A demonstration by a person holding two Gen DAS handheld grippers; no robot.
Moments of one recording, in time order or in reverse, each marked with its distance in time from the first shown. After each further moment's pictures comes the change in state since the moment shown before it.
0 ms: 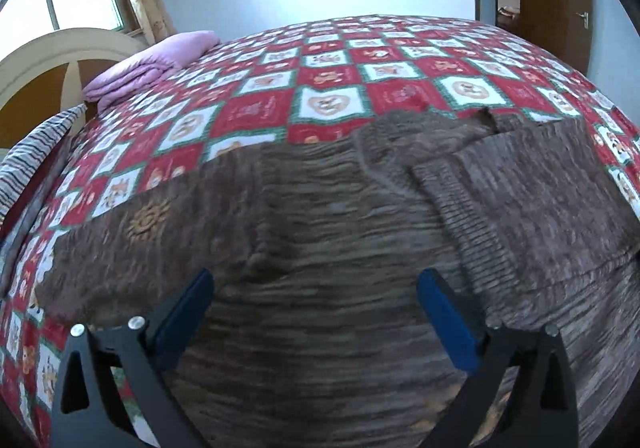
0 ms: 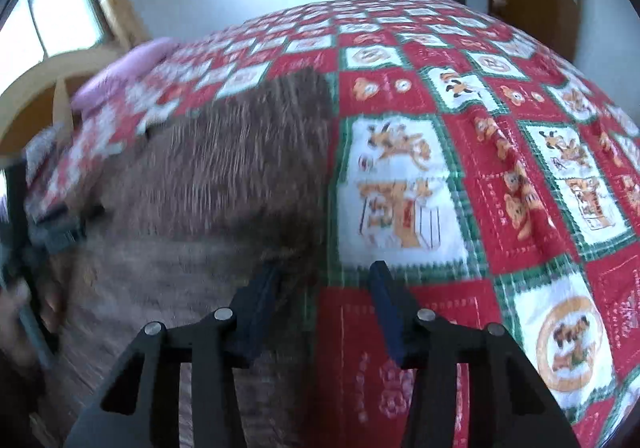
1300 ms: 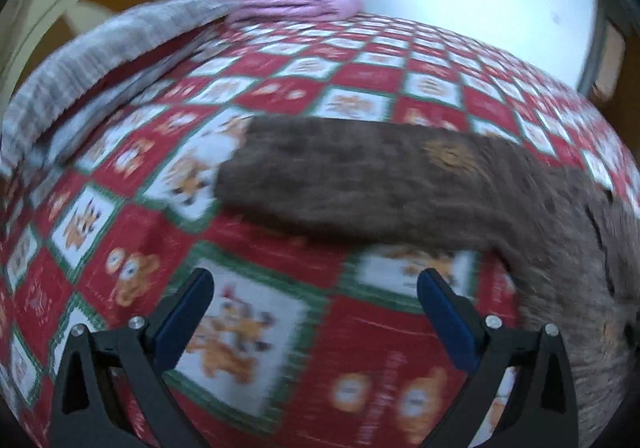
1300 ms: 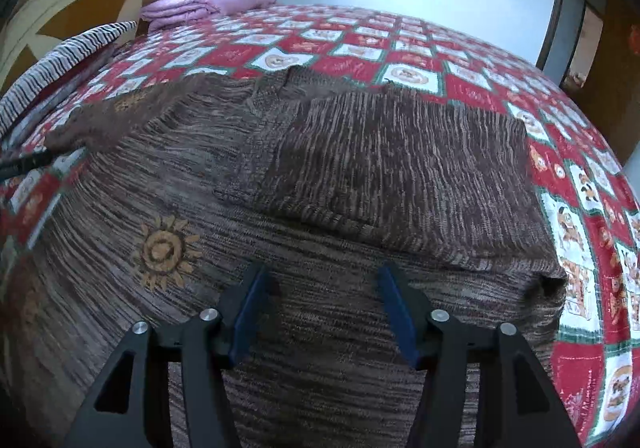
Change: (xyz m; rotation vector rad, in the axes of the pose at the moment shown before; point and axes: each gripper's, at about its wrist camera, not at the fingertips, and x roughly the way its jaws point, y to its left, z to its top) left arm -0.025 0.233 -0.080 -0.424 0.071 0.118; right arm 0.031 0.167 0.001 -0.312 -0.014 0.068
